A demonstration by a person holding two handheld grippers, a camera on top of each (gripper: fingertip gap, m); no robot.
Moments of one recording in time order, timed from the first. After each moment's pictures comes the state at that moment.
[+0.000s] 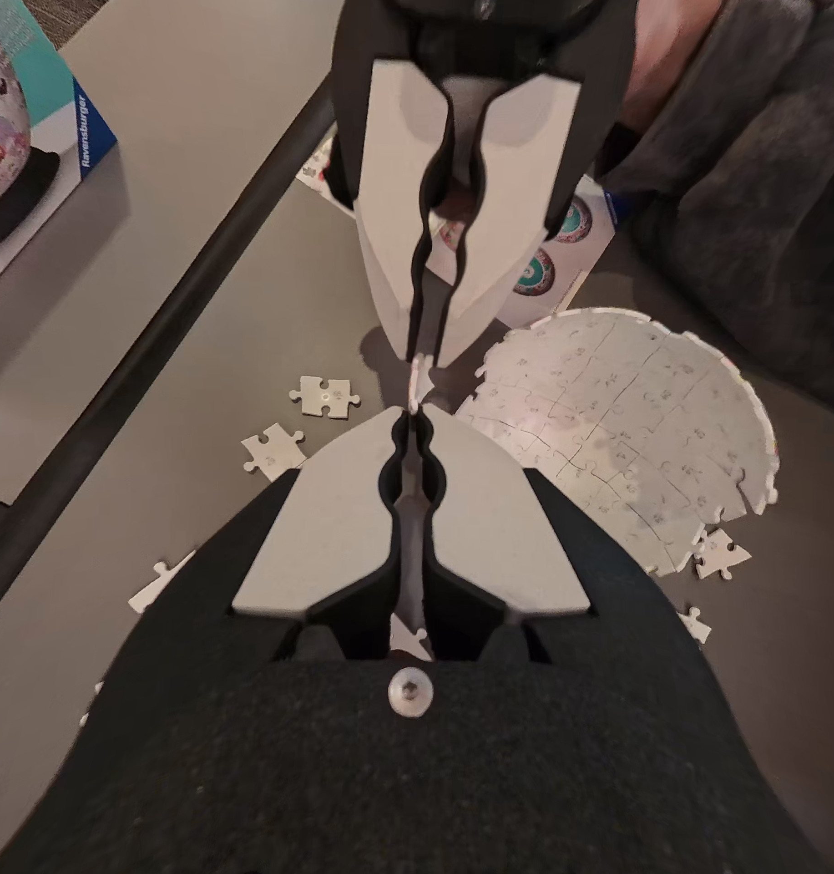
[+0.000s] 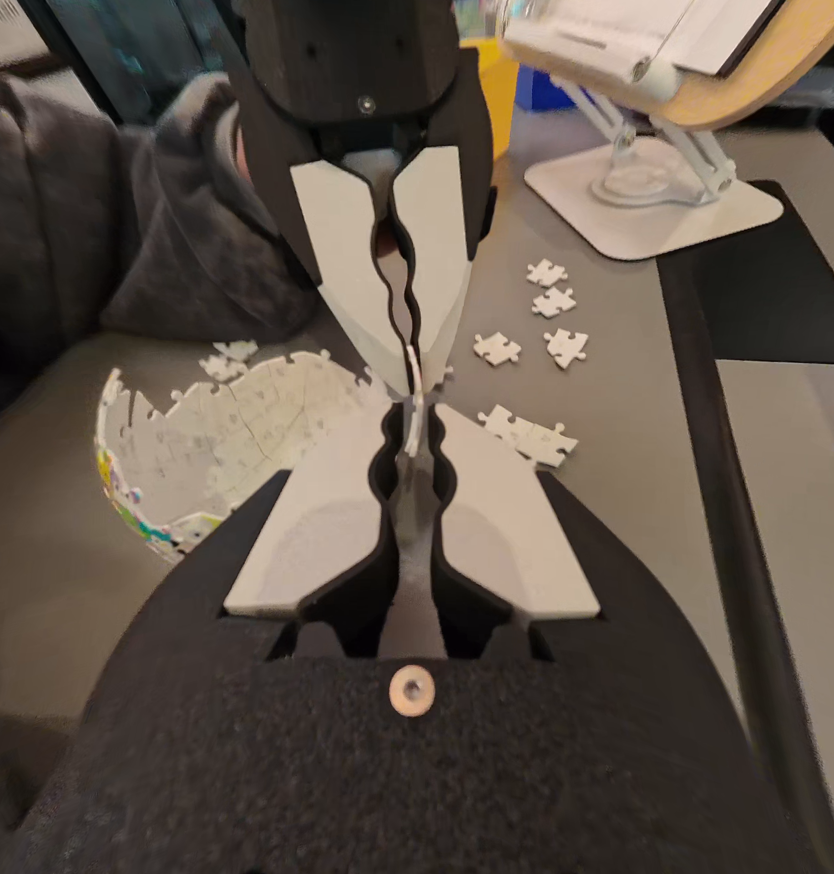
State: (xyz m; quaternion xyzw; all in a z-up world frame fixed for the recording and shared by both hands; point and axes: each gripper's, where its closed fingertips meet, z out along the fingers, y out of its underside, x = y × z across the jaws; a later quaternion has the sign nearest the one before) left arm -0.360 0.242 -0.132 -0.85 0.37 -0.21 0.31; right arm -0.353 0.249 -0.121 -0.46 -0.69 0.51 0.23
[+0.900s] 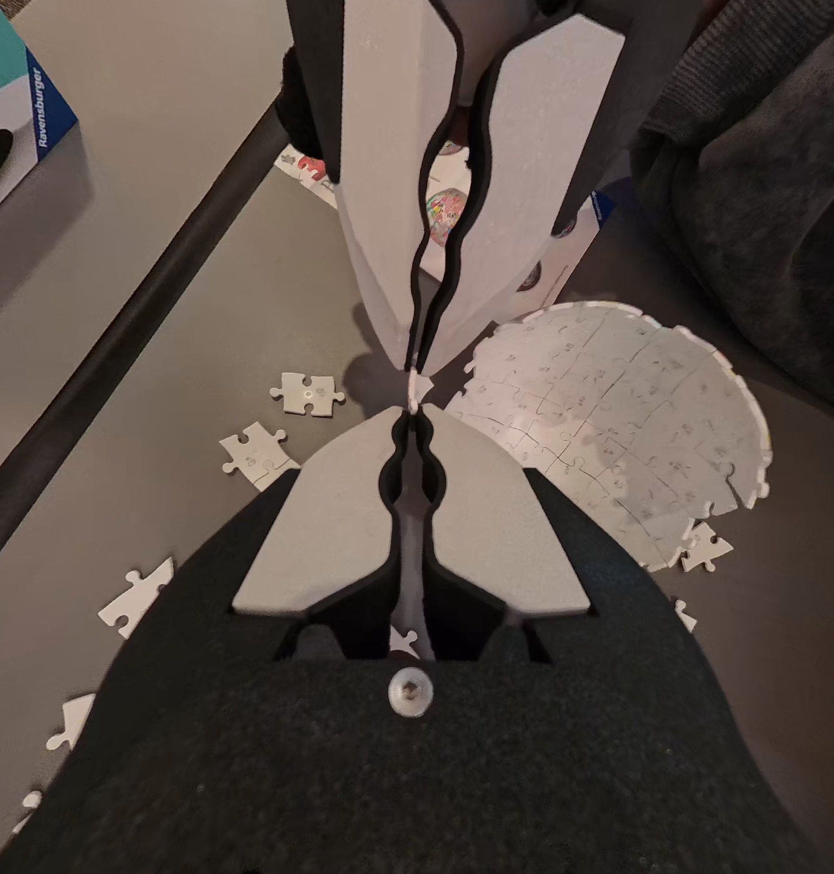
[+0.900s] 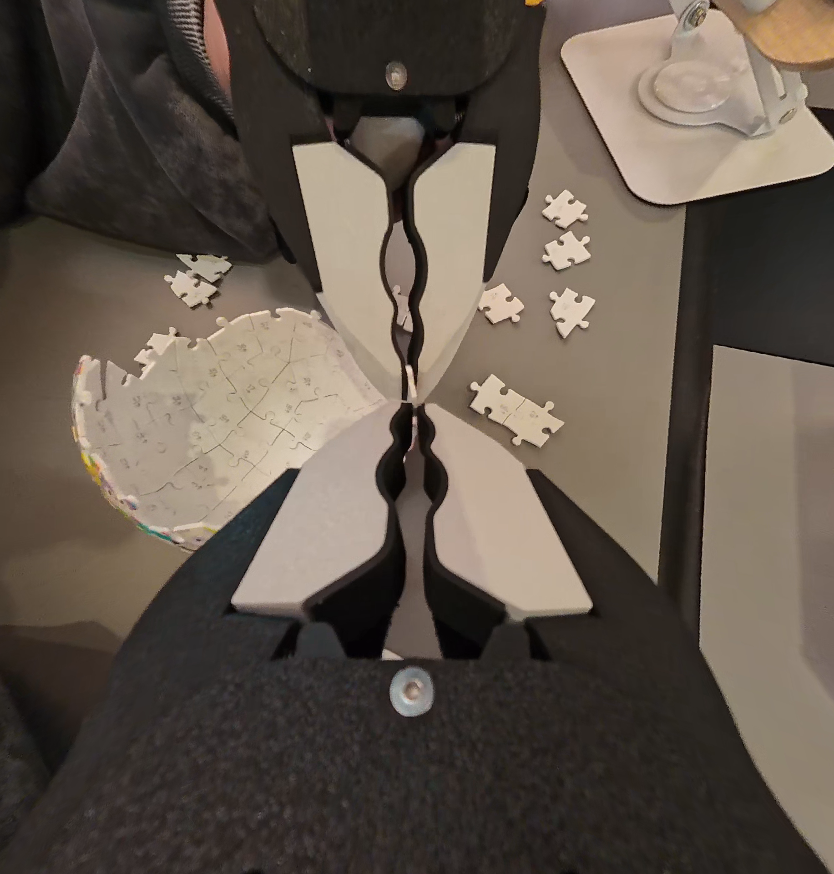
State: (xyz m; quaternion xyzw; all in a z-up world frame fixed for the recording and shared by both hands) left arm -0.358 0.238 -0.137 -0.85 0.37 -0.23 0.30; right arm -0.358 0.245 -0.122 -0.46 -0.77 0.39 0.19
